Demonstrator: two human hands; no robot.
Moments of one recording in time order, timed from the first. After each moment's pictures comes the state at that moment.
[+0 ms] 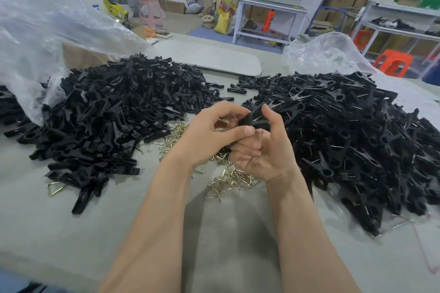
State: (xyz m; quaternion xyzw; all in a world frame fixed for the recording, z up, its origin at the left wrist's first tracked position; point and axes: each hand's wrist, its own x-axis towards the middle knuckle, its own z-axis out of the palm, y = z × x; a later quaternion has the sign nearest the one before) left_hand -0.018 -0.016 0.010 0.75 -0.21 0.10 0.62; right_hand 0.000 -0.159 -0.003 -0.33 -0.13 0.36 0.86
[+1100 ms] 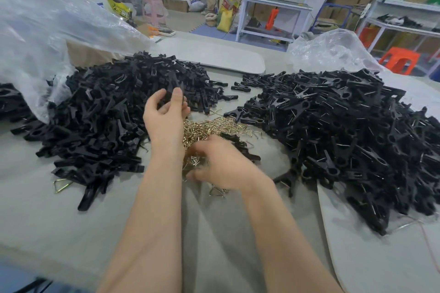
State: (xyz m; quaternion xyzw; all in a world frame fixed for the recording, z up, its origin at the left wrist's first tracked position) left_hand 0.001 0.012 -0.001 0.47 0.18 0.29 0.82; right_hand -0.023 -0.097 -0.008 -0.93 -0.27 0.11 0.23
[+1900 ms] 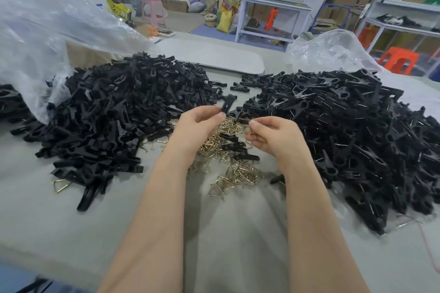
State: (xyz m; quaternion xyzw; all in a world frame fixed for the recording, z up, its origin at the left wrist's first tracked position) left_hand 0.000 -0.002 -0.010 0.69 0.05 0.05 0.72; right_hand 0.006 -0.170 0.002 -0.76 0.01 0.01 0.65
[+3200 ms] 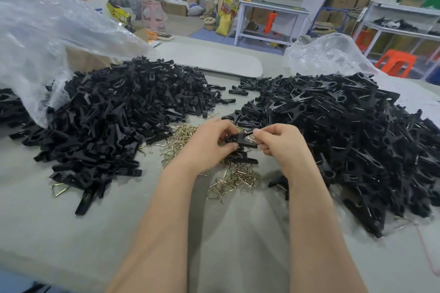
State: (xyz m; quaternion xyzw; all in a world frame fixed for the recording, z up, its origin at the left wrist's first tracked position) left_hand -0.004 -0.015 -0.014 0.89 -0.13 0.07 0.42; right_hand 0.011 -0.180 -0.002 -0.82 0.05 -0.03 0.57
